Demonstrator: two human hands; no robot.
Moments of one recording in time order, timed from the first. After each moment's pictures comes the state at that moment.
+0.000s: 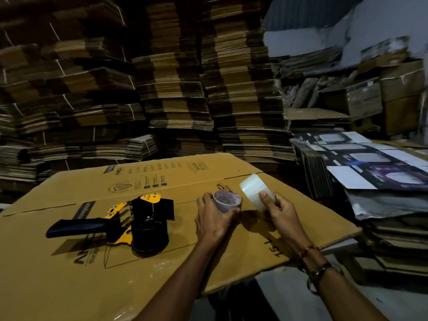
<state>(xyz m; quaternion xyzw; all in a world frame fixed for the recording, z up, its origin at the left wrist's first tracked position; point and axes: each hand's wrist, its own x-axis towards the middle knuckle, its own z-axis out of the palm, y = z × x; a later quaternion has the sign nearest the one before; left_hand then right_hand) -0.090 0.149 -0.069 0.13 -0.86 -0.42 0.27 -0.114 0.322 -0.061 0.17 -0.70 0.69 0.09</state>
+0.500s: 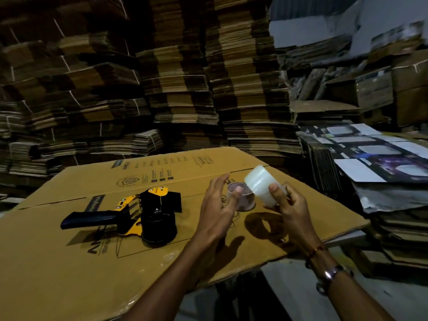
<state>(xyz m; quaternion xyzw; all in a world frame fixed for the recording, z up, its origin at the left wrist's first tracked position) -0.036 0.145 -0.037 -0.06 -0.82 -0.48 0.30 -0.086 0.320 -0.051 0.21 -0.66 0.71 0.14</state>
